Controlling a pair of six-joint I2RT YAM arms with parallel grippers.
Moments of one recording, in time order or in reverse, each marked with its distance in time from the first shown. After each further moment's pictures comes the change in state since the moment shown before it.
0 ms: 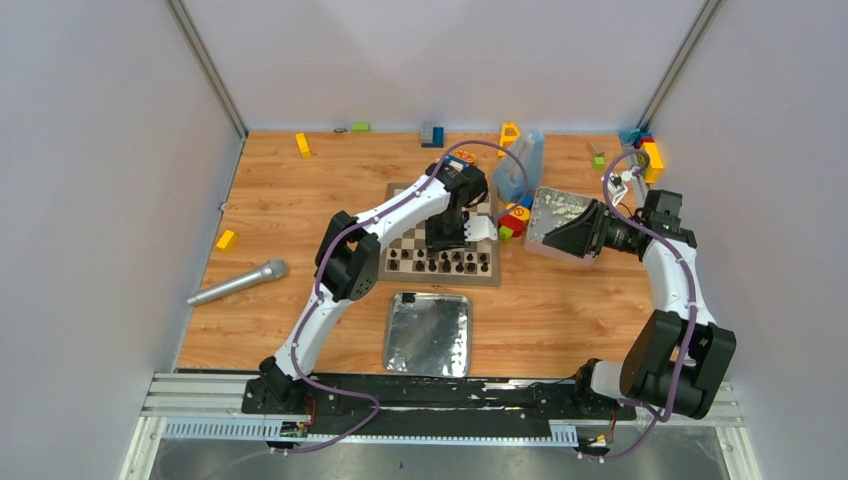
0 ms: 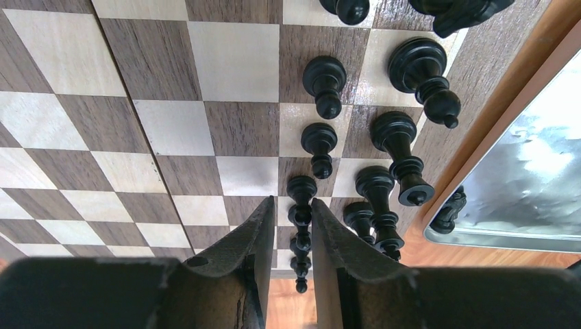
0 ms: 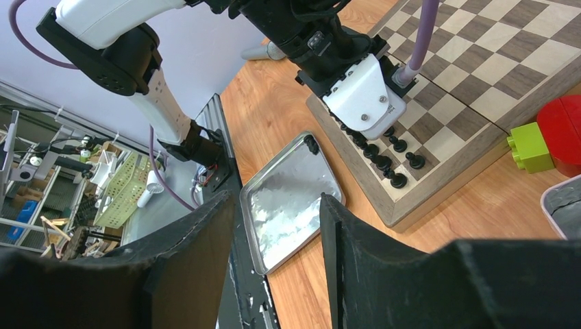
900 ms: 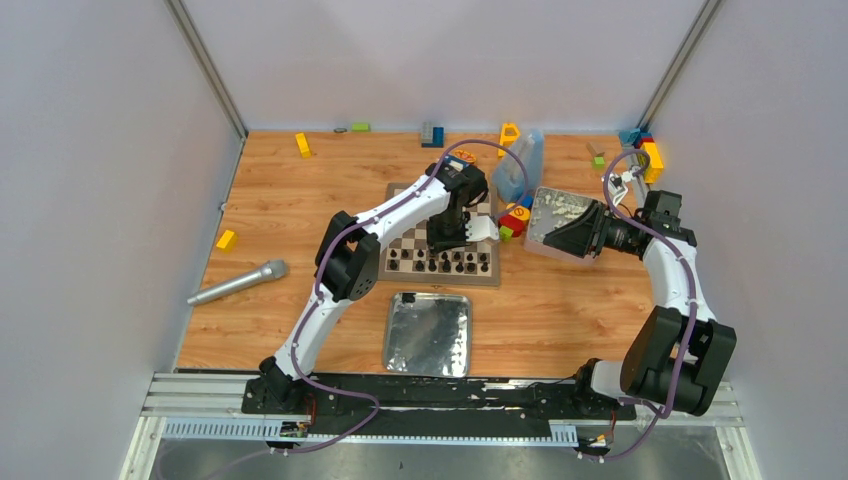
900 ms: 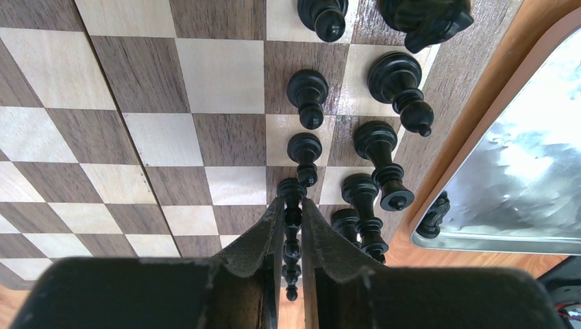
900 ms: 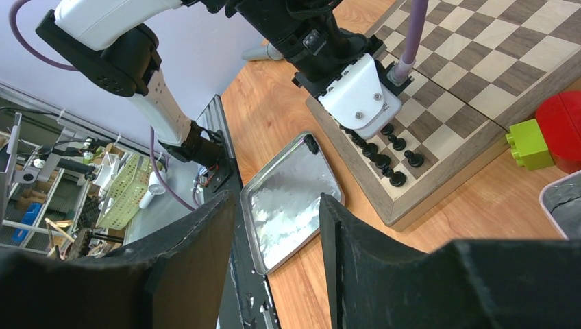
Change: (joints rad) left arm 0.000 0.000 0.000 0.001 0.045 -0.008; right arm -0.006 0.016 0.002 -0.018 -0.004 -0.019
